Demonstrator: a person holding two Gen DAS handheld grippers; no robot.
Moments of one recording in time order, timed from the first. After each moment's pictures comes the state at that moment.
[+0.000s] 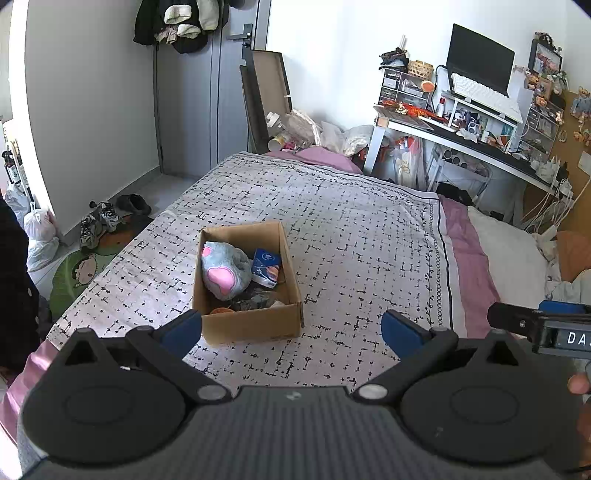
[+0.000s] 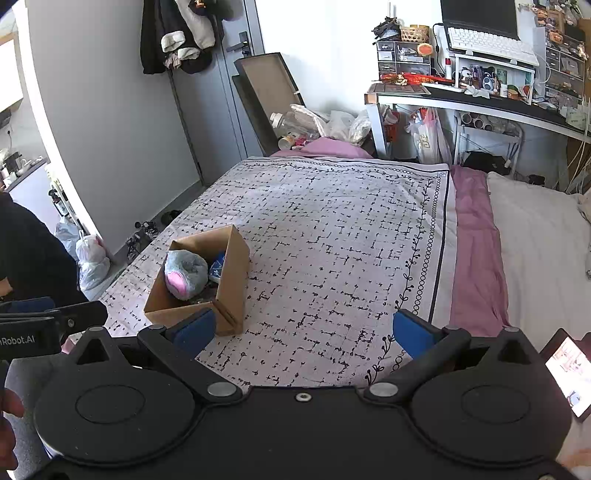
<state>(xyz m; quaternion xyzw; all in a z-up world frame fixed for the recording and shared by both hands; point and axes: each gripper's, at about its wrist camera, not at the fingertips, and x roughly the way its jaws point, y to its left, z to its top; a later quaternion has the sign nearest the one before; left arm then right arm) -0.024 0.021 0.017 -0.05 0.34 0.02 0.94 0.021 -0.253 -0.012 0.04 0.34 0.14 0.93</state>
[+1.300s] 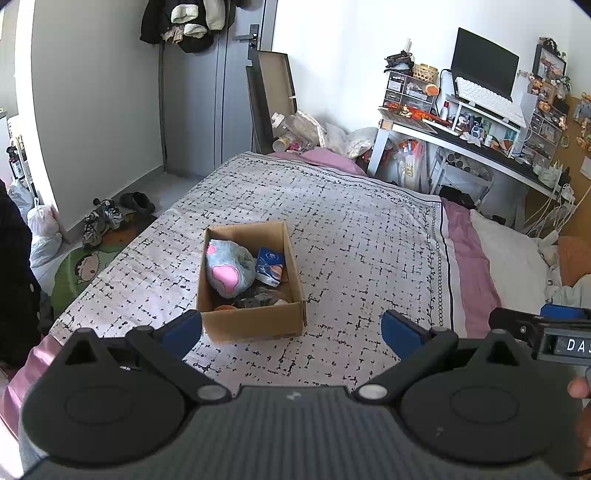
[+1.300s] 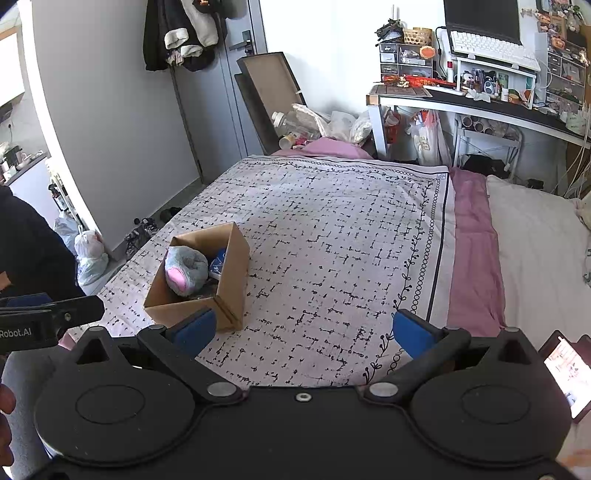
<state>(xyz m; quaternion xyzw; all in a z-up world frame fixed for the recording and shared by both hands) -0.029 0.025 0.019 -0.06 0.34 0.03 0.94 0.018 -0.251 -0.008 0.03 0.34 0.14 0.93</state>
